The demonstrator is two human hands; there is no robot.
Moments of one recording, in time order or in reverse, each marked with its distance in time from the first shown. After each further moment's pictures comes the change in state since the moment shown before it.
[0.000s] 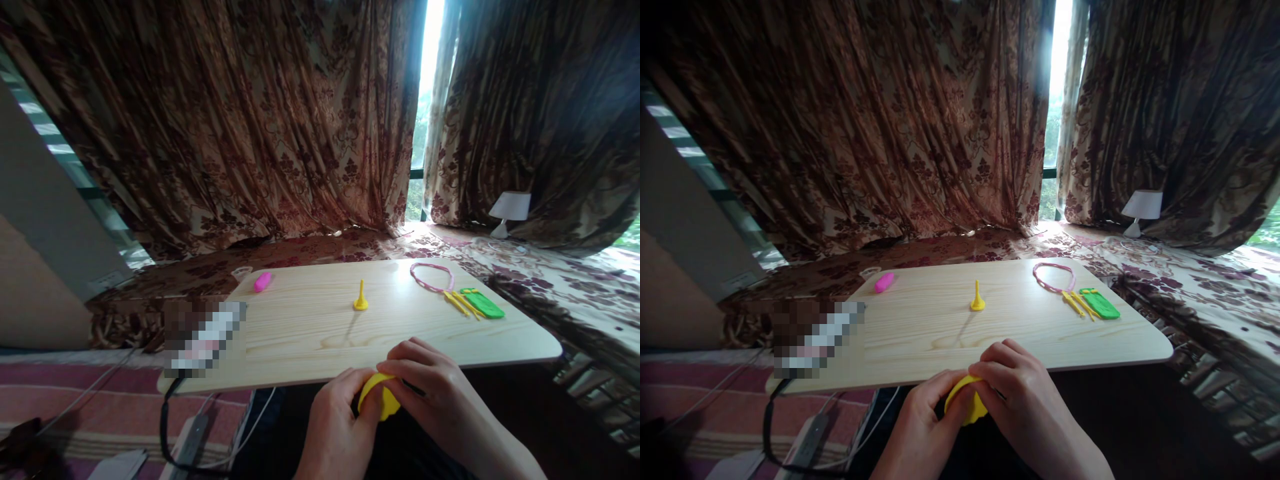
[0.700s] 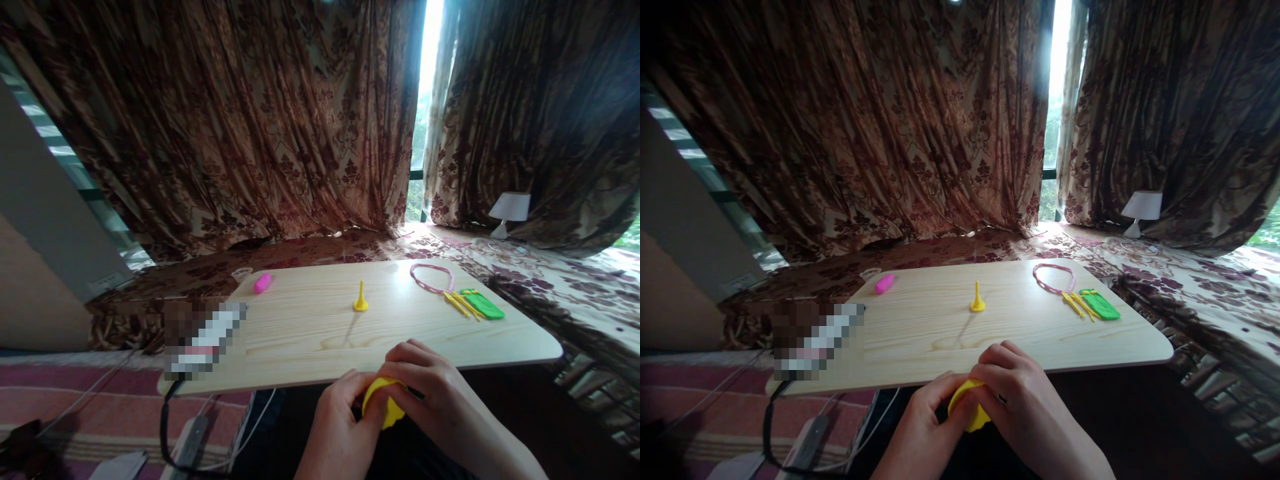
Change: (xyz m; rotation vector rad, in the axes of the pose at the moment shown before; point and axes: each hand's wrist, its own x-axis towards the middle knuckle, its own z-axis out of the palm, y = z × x) left_hand 0.000 0.002 0.001 -0.096 -0.063 0.005; right_hand 0.003 -0.005 -0.003 0.035 -0.061 0.015
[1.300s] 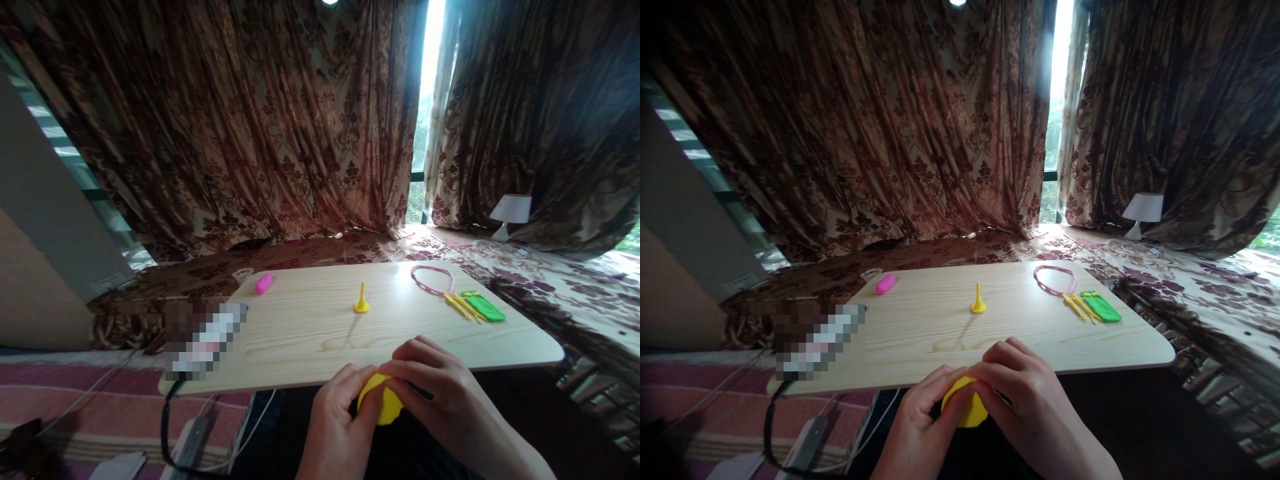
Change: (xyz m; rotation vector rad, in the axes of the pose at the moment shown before) left_hand 0.002 0.010 -0.005 0.044 0.093 0.100; right_hand -0.001 0.000 -0.004 -0.038 0.088 -0.085
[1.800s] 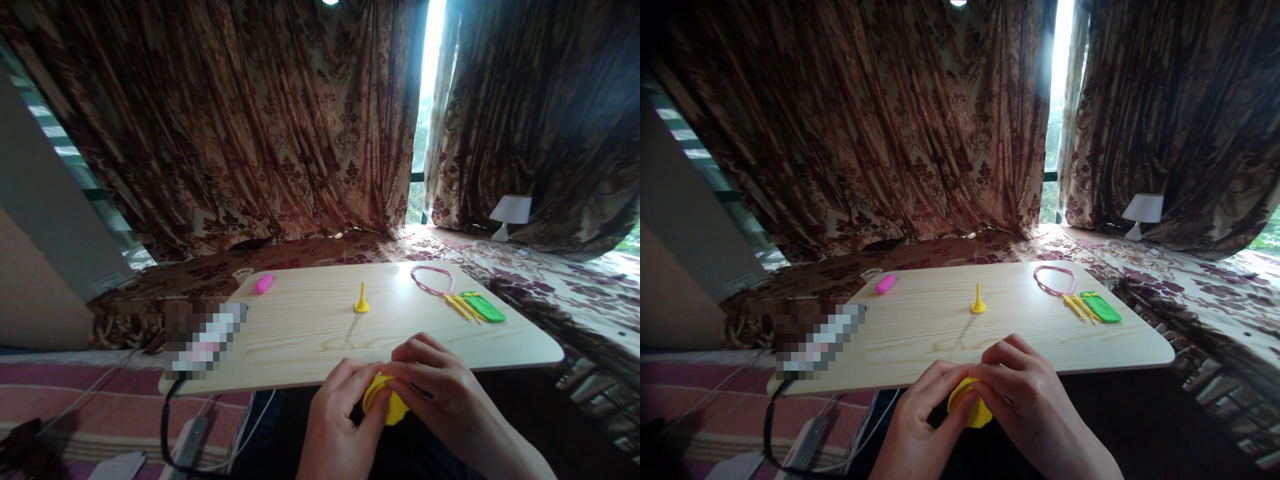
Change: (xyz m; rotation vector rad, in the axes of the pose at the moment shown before) left_hand -0.001 0.000 0.002 0.048 0.060 0.083; right_hand 0.000 0.000 -0.003 -0.005 -0.028 -0.026
